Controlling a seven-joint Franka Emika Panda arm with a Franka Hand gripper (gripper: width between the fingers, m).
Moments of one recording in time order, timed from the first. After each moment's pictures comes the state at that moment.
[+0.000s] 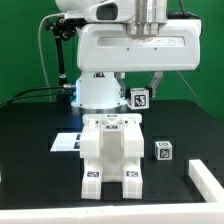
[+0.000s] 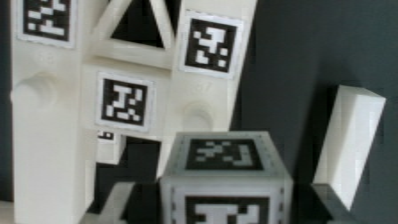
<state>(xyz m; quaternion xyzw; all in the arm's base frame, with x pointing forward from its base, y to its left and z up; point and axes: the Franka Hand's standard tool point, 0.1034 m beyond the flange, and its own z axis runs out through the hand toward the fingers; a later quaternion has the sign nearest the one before) 0.521 0.034 0.147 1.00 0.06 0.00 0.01</state>
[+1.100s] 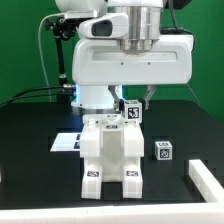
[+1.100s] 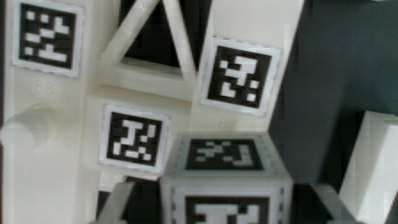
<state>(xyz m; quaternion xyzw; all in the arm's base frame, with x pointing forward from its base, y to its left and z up) 0.516 0.032 0.126 1.00 0.07 0.00 0.02</state>
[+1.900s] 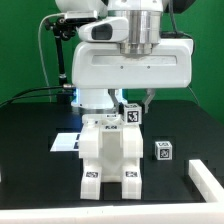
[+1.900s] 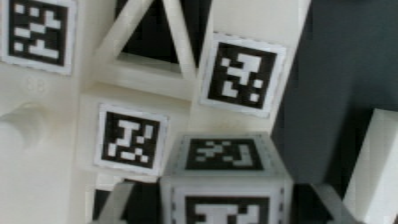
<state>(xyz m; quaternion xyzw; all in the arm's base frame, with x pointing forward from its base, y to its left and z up) 0.521 0.031 0.122 1.00 0.07 0.00 0.02</state>
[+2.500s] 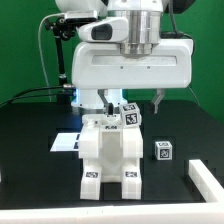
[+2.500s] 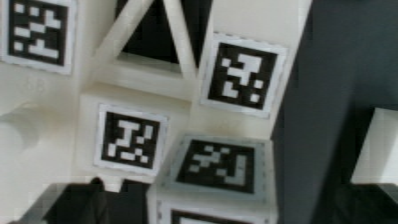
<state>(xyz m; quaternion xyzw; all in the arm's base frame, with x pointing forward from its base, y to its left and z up) 0.521 0.031 0.122 1.00 0.07 0.00 0.02</state>
